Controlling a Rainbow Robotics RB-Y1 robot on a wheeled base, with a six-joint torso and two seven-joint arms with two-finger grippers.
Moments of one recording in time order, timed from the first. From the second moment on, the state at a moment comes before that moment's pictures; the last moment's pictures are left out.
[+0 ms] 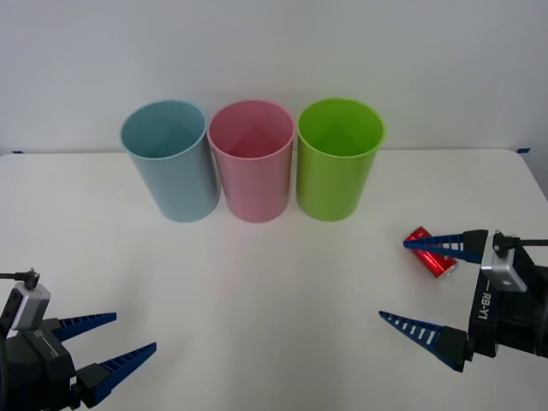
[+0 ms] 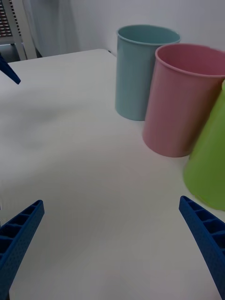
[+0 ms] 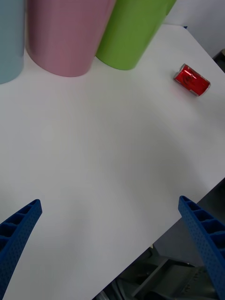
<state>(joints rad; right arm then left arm) 0.26 -0.45 -0.33 -2.25 1.58 -1.32 -0.44 0.51 0.31 0.43 -2.27 -1.69 -1.33 0.88</state>
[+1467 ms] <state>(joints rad) 0.19 -0.56 -0.44 -2.20 1.99 -1.26 -0.70 0.51 0.31 0.43 -2.27 -1.69 -1.33 0.88</state>
